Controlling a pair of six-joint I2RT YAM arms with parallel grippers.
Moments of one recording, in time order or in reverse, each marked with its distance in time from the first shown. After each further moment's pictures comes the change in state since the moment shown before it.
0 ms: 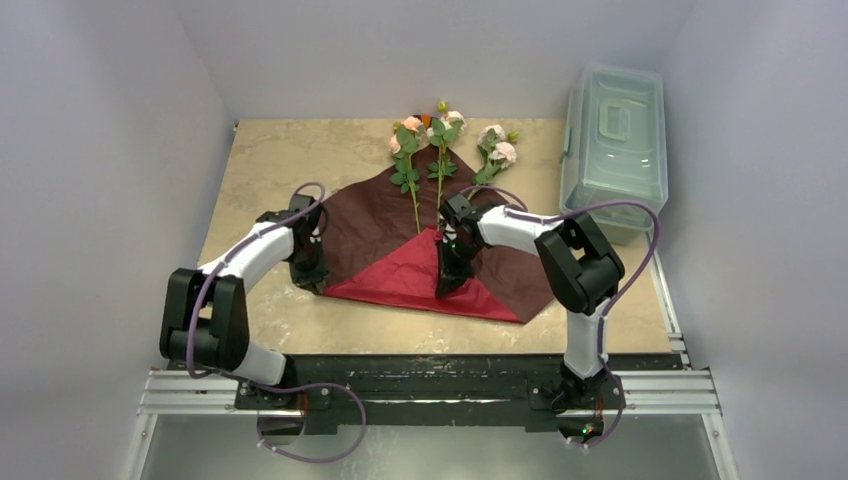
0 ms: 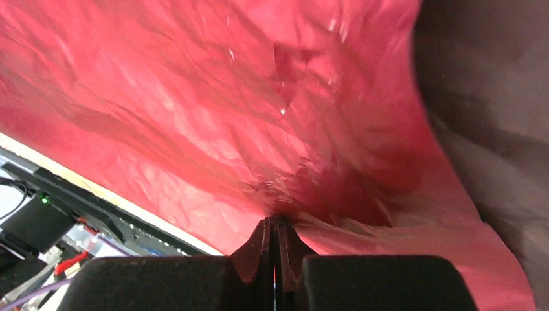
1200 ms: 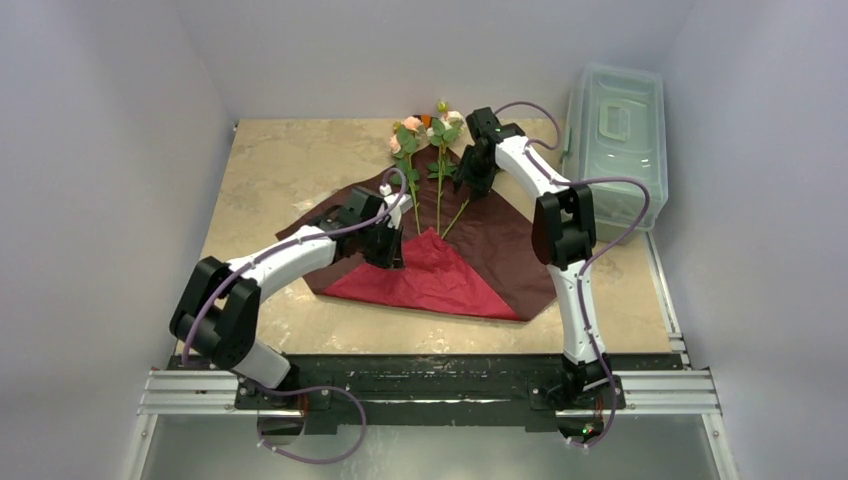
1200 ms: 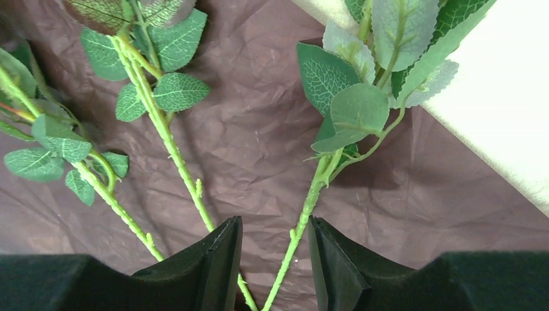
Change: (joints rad) left arm -0.365 0.016 0.101 0.443 0.361 0.207; right arm -0.280 0.433 0.936 -0.275 0.398 0.090
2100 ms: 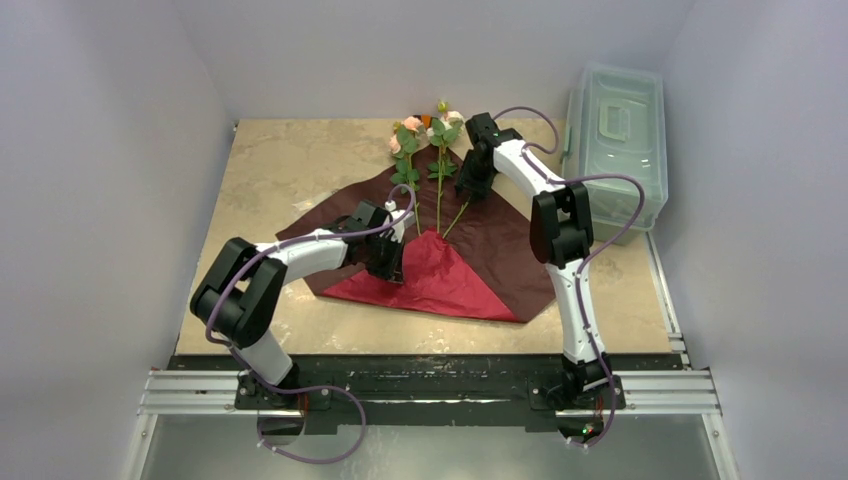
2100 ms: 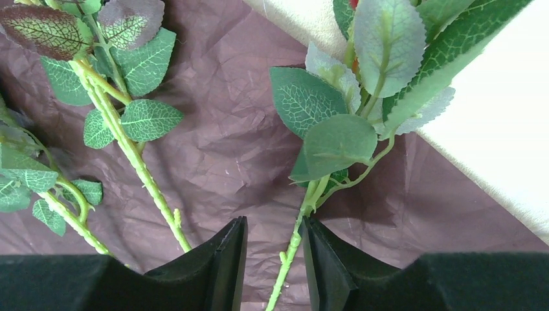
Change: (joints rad) left arm -0.001 0.150 -0.077 0.105 0.020 0.029; right arm 0.000 0.051 -0.008 0.033 0.037 -0.004
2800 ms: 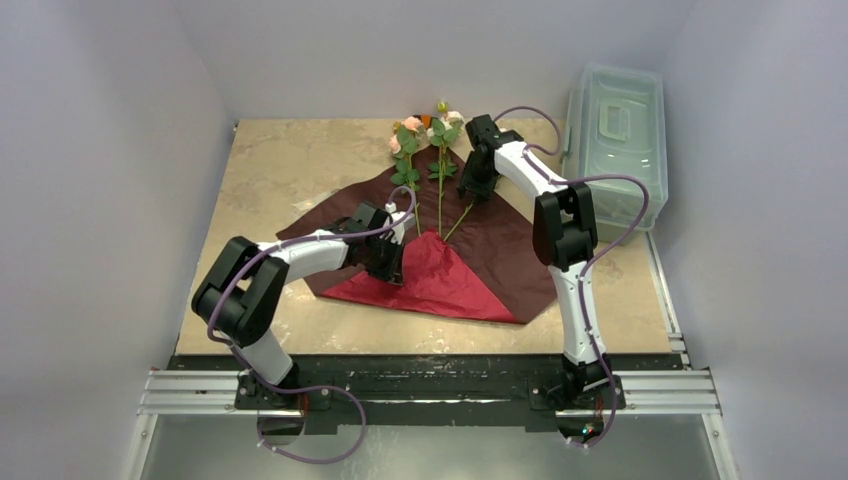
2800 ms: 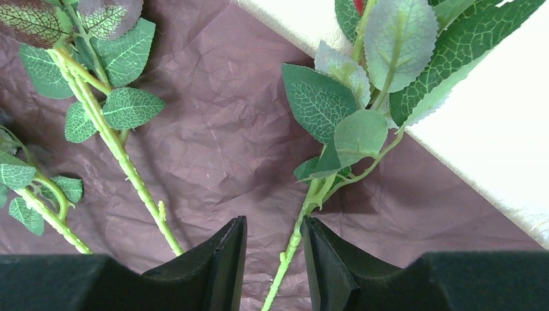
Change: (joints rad) left arm 0.000 0.009 -0.014 0.015 0.005 0.007; right arm 0.002 -0.060 -0.084 0.027 0.060 -0.007
